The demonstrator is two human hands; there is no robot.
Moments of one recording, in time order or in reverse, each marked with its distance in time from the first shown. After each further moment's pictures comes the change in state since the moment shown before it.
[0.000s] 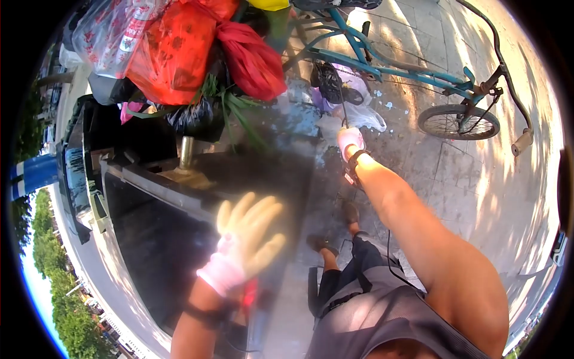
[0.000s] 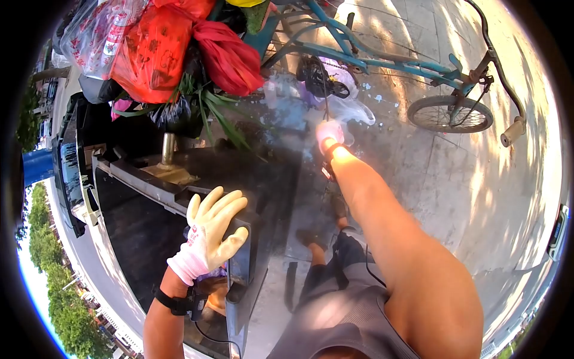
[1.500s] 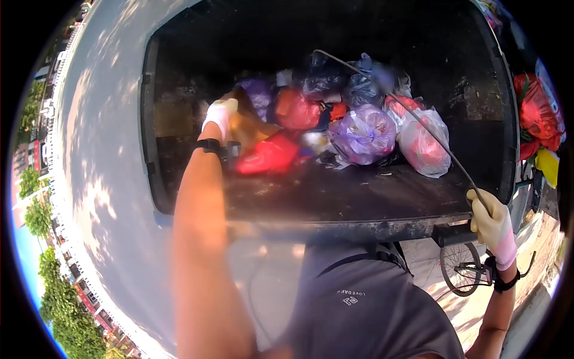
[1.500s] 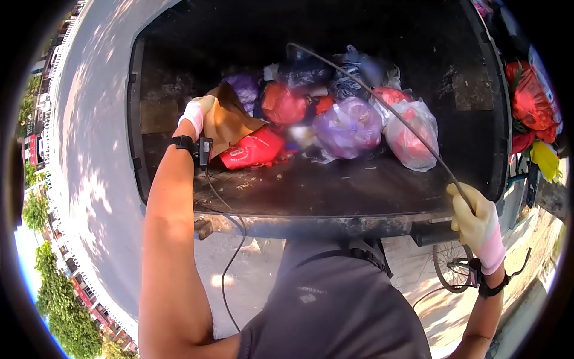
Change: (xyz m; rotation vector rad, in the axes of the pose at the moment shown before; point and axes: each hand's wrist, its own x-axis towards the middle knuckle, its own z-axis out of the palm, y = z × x) left_hand -0.712 -0.272 0.359 -1.326 0.961 -1.813; right_hand -0.686 0.033 -0.031 -0.890 -0.622 -0.971
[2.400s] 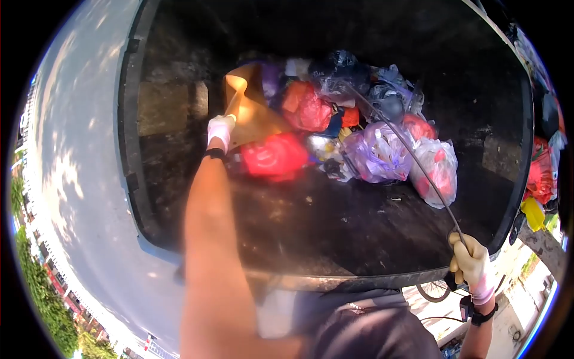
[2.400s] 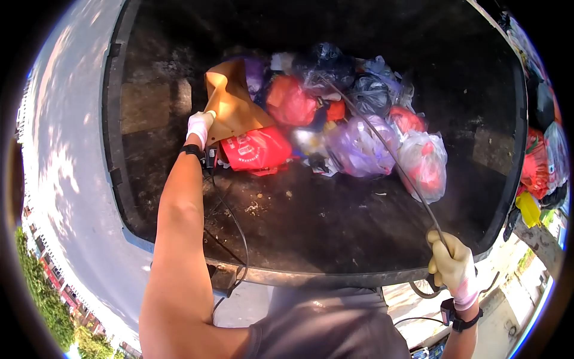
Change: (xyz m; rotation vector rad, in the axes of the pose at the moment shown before) left_hand 0.218 -0.181 0.011 0.095 0.034 -0.143; right_hand 0.032 -0.133 0.122 -0.092 -0.089 0.323
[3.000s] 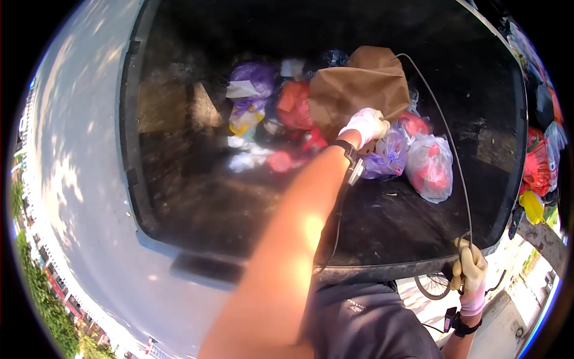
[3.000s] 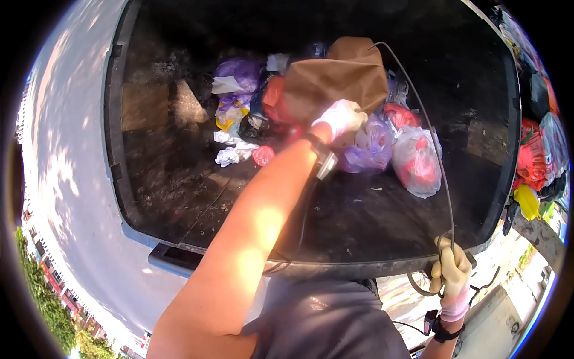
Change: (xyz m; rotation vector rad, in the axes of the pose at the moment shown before) left_hand -0.284 0.226 0.197 0.192 -0.684 0.678; right_hand -0.034 0.053 -0.004 0.341 0.147 -0.081
